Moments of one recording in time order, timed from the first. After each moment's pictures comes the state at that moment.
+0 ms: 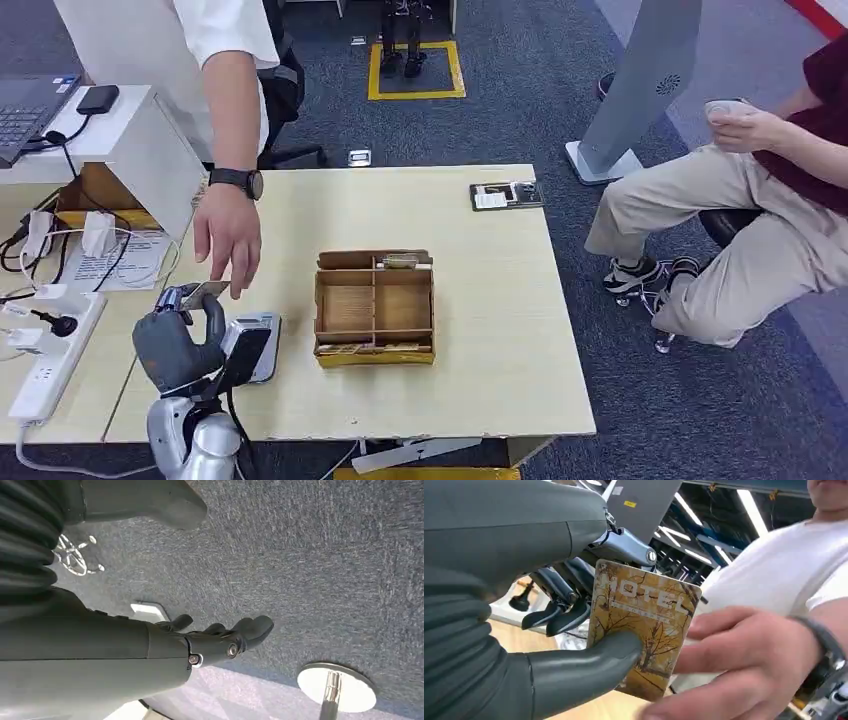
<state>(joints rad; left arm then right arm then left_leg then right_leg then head) -0.12 -0.29 0.18 -1.37 -1.01 0.70 -0.41 -0.11 0.24 -1.31 -0.33 1.48 -0.69 -0.13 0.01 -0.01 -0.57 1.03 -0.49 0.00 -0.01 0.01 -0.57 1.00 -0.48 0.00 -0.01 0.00</state>
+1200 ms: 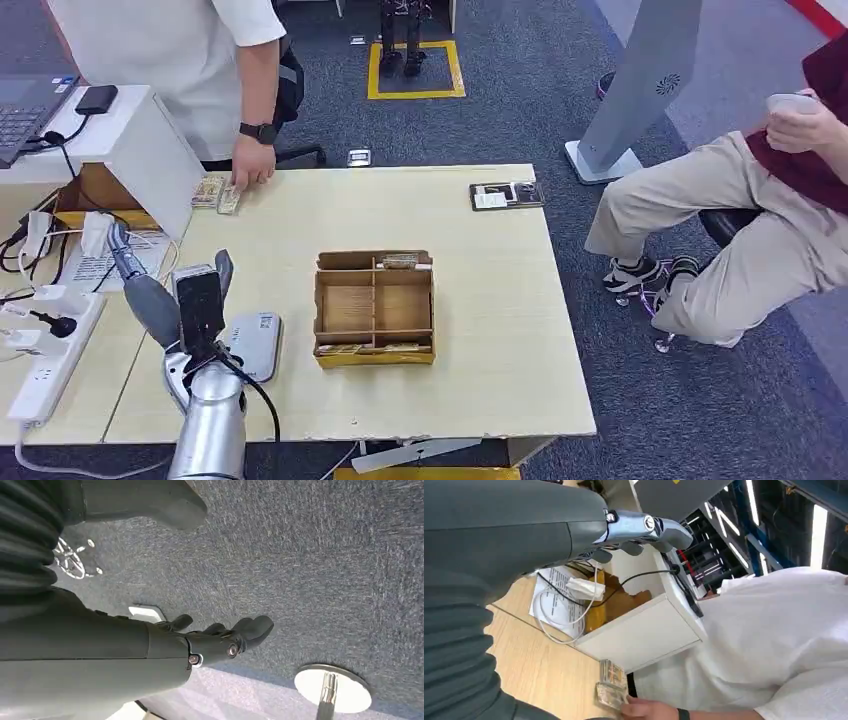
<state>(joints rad) -0.29 -0.32 0.18 -1.29 -0.63 0.70 -0.48 -0.11 0.26 -1.28 -0.35 1.46 -0.69 -0.12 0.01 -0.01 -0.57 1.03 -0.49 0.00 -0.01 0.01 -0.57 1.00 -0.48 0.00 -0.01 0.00</state>
